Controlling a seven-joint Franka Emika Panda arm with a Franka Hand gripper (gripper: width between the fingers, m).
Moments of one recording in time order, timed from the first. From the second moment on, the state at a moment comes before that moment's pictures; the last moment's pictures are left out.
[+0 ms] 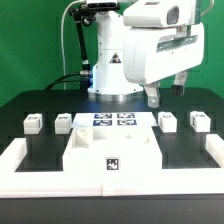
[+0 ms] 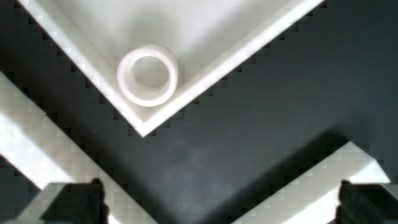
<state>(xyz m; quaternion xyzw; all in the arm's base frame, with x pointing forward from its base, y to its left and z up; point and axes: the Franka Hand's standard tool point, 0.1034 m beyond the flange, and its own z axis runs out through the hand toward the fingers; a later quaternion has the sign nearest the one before) 0.561 0.056 0.112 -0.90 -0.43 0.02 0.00</state>
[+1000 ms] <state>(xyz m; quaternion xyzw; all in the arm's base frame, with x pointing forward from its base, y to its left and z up) 0.536 0.047 0.094 -0.83 -0.56 0.01 0.00</state>
